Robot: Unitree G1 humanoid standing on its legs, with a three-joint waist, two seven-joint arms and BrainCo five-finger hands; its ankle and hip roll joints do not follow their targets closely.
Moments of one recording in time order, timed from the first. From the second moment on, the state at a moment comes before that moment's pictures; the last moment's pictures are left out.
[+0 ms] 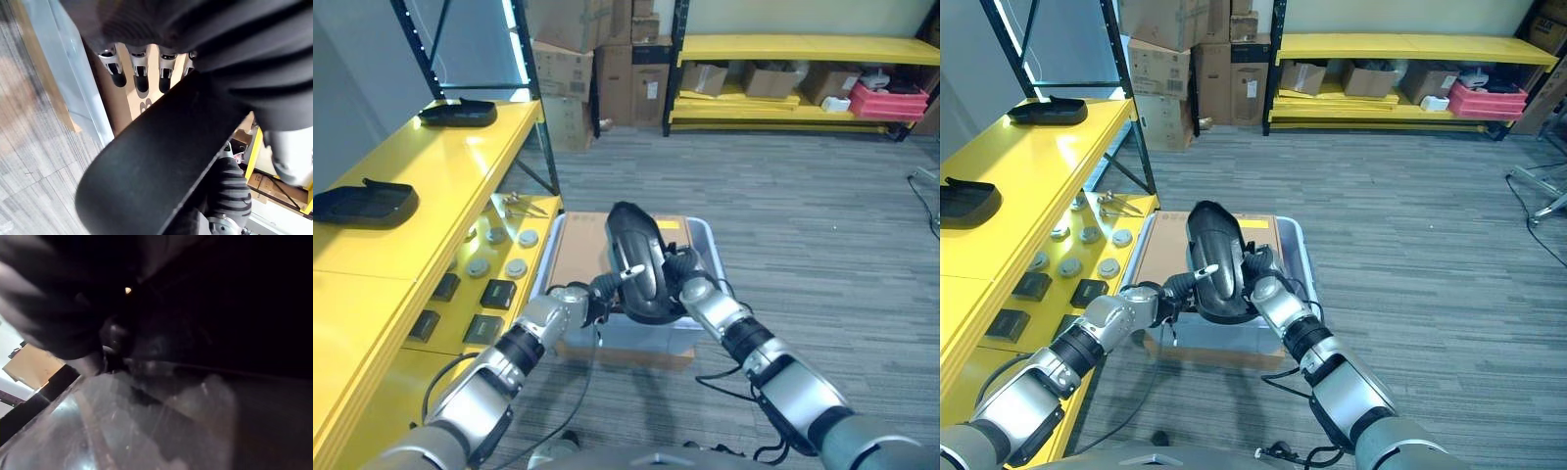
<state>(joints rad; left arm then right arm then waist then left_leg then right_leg) -0.54 0.20 -0.58 0.48 -0.73 0.50 -0.01 -0.61 -0.29 0.59 0.65 0.19 0.38 -0.47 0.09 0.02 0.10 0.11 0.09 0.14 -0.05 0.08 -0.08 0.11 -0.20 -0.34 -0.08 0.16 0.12</state>
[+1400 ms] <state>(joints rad) -0.41 0.32 -0.33 0.28 -0.64 0.15 0.27 -0.40 -0.28 0.33 0.40 0.69 0.12 -0.41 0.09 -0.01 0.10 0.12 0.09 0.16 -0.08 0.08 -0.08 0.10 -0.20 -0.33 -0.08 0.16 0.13</state>
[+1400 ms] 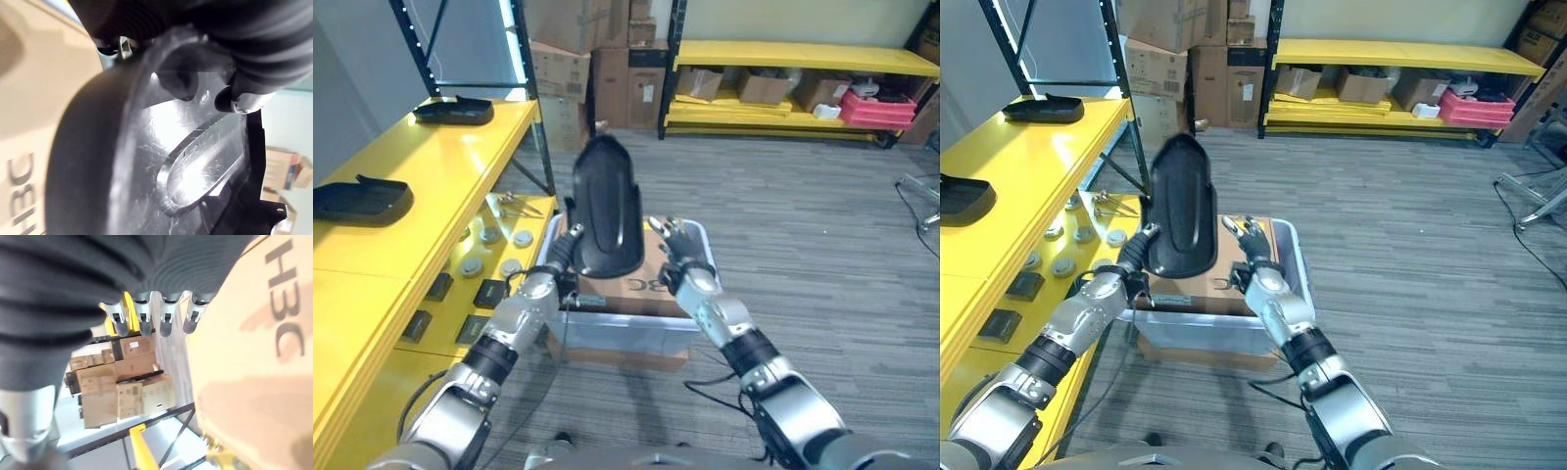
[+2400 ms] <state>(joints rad) 0.13 0.43 0.19 -0.02 -0.54 -0.03 0.32 0.24 -0.33 0.07 0.82 0.37 0.09 -0.21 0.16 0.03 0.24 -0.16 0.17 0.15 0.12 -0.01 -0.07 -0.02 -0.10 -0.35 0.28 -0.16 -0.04</state>
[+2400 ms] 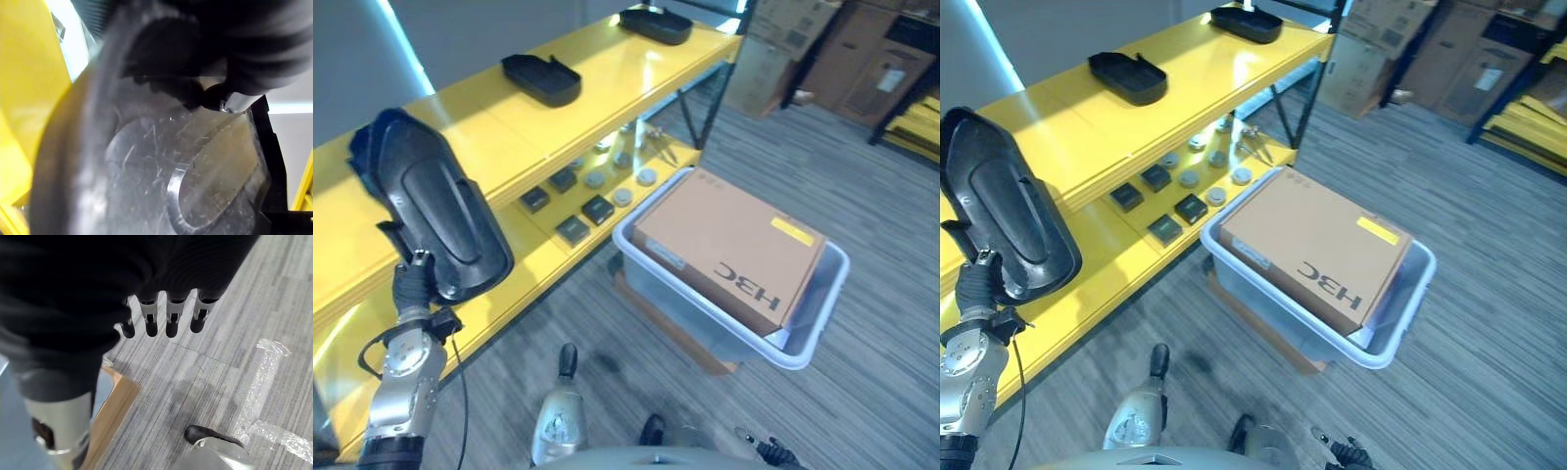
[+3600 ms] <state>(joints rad) -0.07 0.53 0.07 -0.03 -0.49 0.01 0.25 0.07 -0.28 0.07 0.96 0.33 0.12 -0.12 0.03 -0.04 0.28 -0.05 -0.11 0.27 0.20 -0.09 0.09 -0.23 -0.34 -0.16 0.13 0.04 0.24</state>
